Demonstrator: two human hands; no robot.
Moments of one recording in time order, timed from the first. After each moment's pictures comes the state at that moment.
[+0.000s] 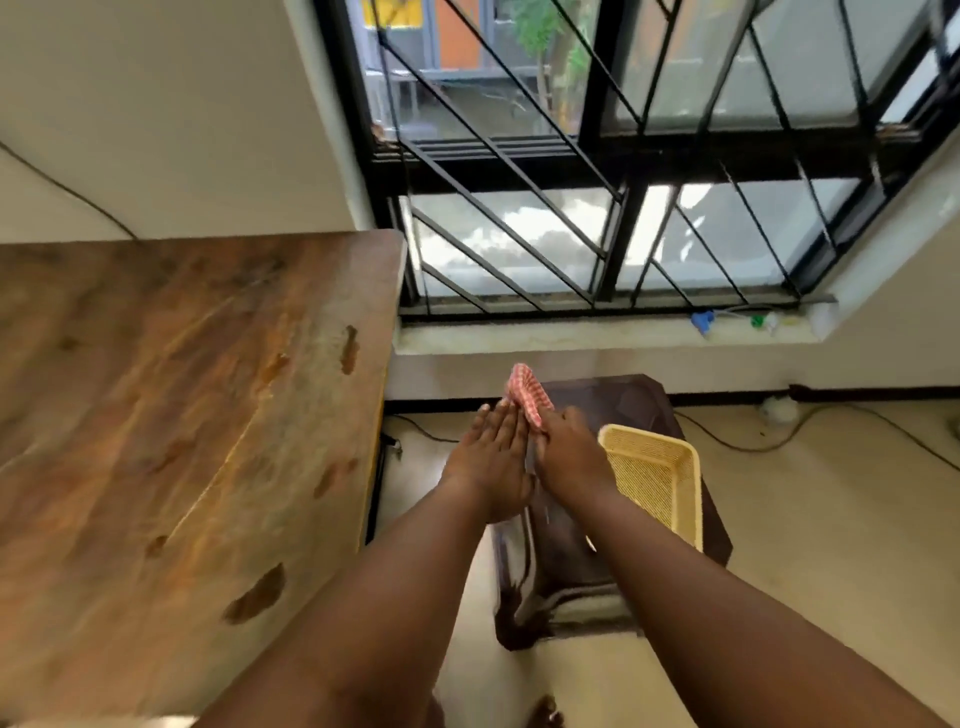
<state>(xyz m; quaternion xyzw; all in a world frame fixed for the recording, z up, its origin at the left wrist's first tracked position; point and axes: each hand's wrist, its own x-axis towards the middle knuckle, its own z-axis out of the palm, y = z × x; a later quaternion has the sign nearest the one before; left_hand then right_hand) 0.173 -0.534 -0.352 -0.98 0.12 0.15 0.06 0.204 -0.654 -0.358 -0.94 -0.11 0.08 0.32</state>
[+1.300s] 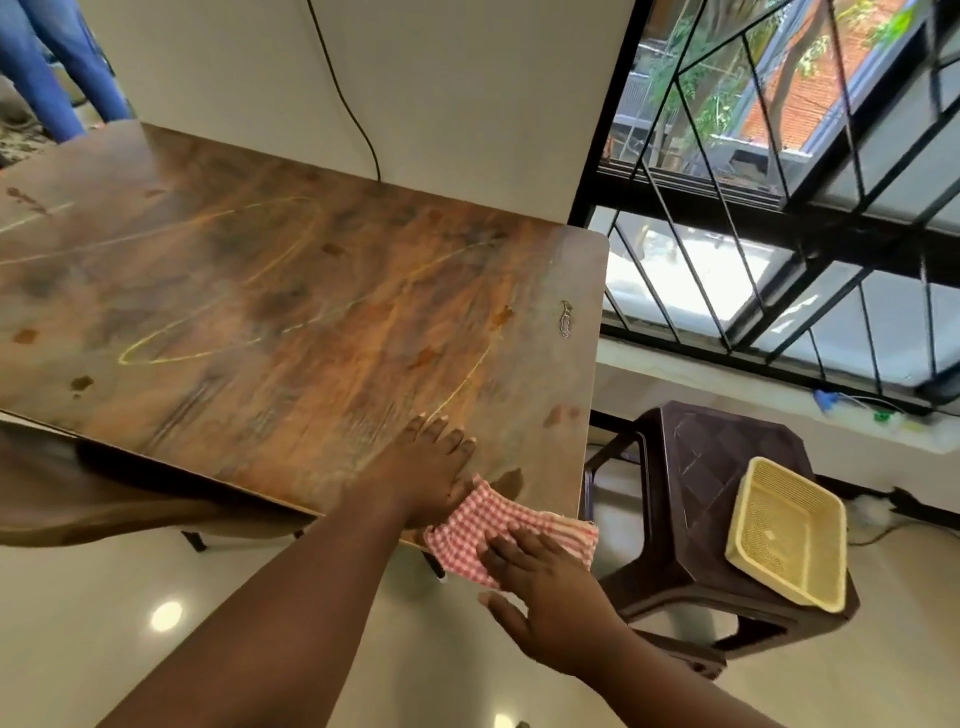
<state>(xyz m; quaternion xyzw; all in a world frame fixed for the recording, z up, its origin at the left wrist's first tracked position) -0.059 -0.250 -0.363 -0.99 0.01 0.11 0.00 -0.054 -0.491 -0.374 -0.85 -0.50 0.16 0.08</state>
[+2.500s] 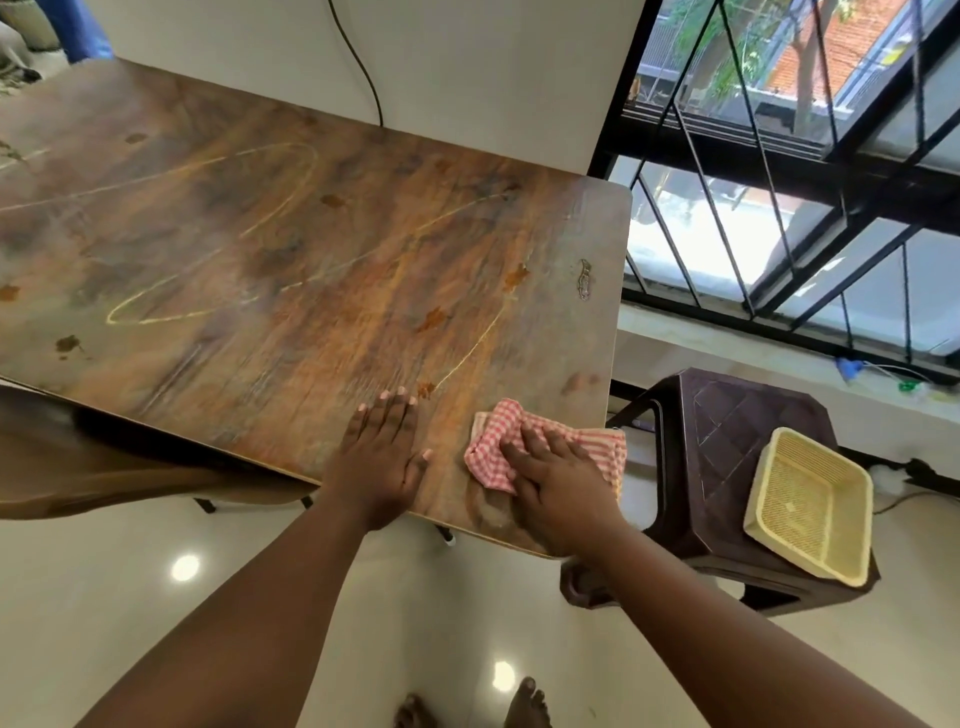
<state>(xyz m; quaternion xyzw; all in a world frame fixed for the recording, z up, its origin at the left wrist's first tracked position) -0.108 -0.223 -0.412 -0.99 -0.15 0.05 -0.07 0.004 -0.447 -0.375 -0.89 -0.42 0.16 0.05</state>
